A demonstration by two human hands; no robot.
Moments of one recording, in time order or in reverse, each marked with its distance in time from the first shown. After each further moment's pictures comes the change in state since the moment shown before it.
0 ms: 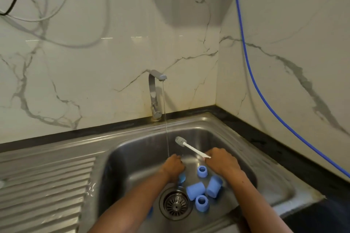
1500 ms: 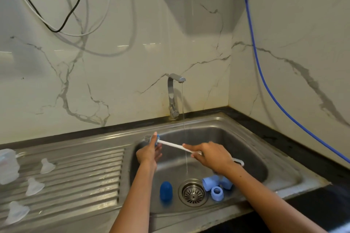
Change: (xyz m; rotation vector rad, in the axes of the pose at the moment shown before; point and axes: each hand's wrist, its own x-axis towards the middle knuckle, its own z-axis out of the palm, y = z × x) left_hand -0.131 -0.038 -0.016 -2.338 0.925 -1.168; right_hand -0.049 -0.054 0.008 -0.111 0.084 -0.635
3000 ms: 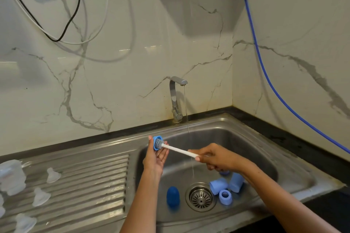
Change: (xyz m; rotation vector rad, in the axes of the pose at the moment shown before) left_hand 0.000 0.011 0.006 -0.356 -0.186 -0.116; right_hand -0.003 0.003 -0.019 0.719 -0.256 0.097
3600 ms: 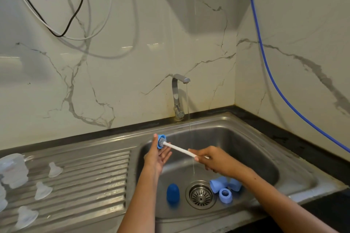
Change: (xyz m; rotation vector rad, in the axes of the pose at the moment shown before) left_hand 0.008 0.002 -0.008 0.173 -0.042 -0.038; right_hand 0.001 -0.005 0.015 -0.191 0.126 -0.039
